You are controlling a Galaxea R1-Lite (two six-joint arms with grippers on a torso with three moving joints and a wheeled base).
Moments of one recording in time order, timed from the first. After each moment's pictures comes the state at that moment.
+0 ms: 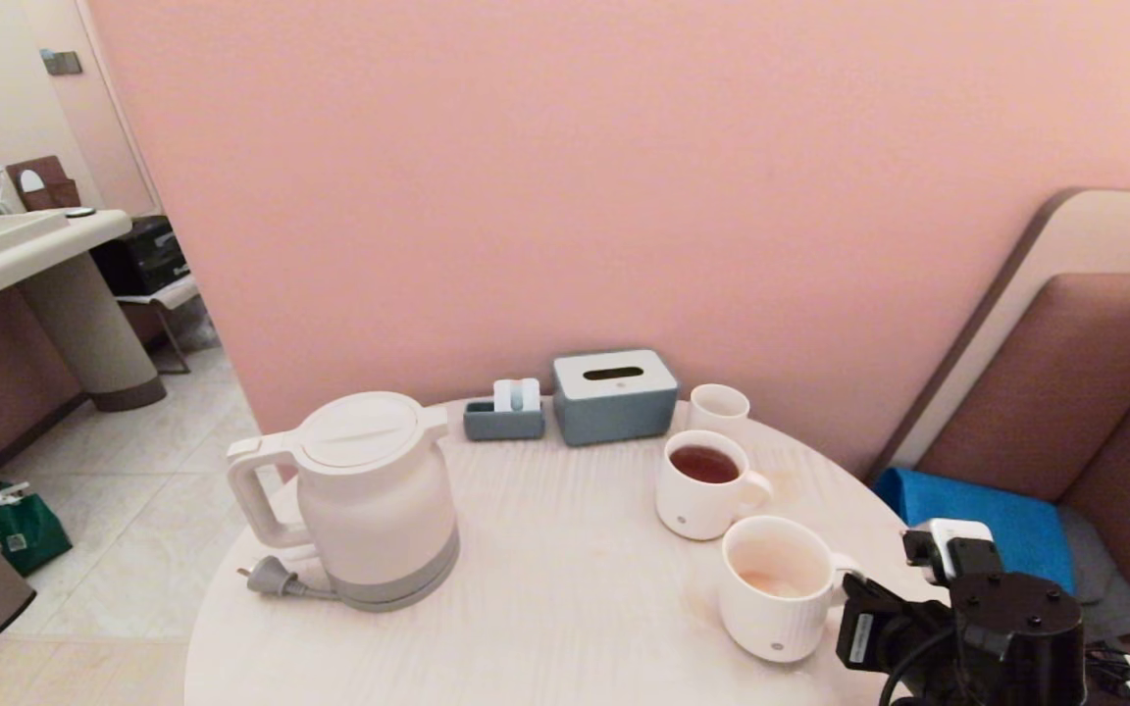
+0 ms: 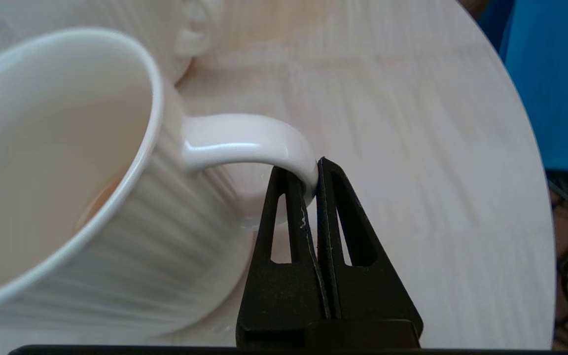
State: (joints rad) left arm -0.01 0.00 0.00 0.00 0.00 0.00; right arm 0.51 1.96 0.00 -1.51 -0.56 0.32
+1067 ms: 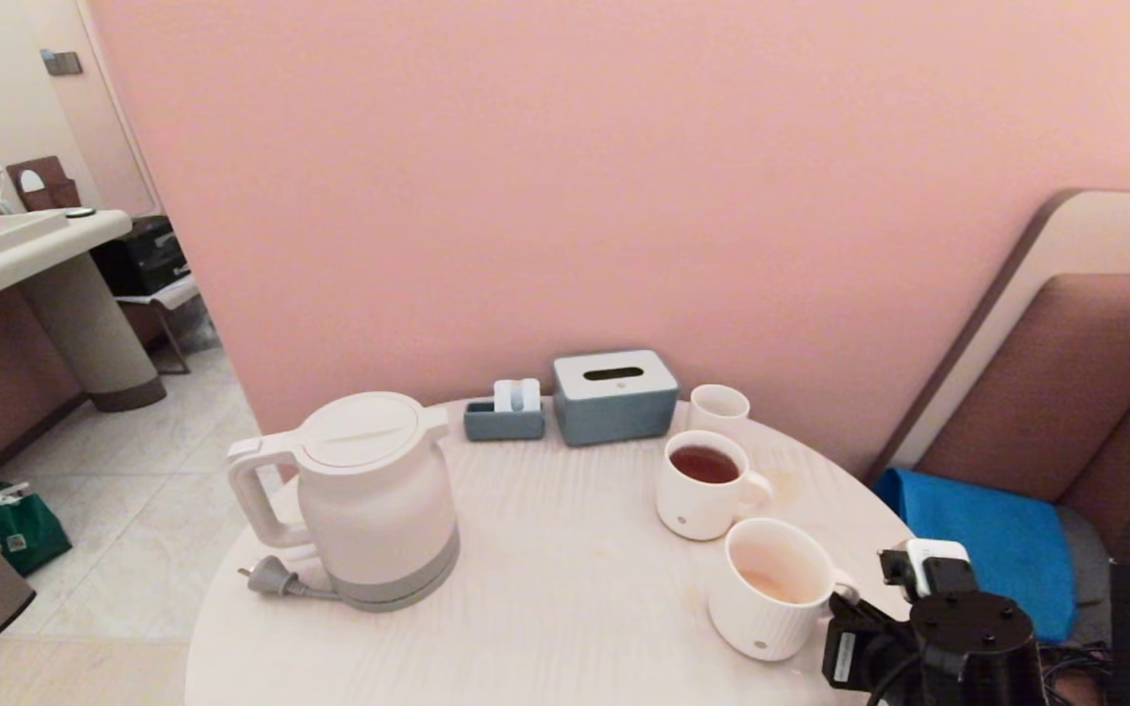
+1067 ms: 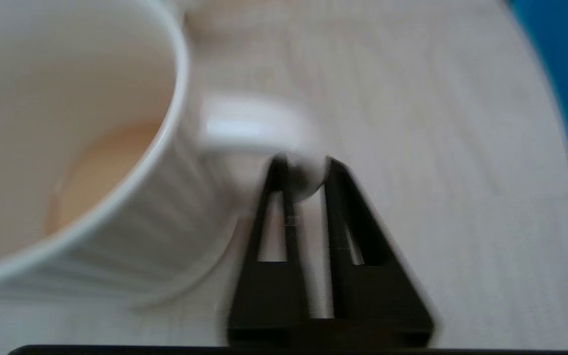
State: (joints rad) left arm -0.01 0.00 0.00 0.00 0.00 0.00; right arm 0.55 2.03 0.00 -1.50 -0.61 0.36
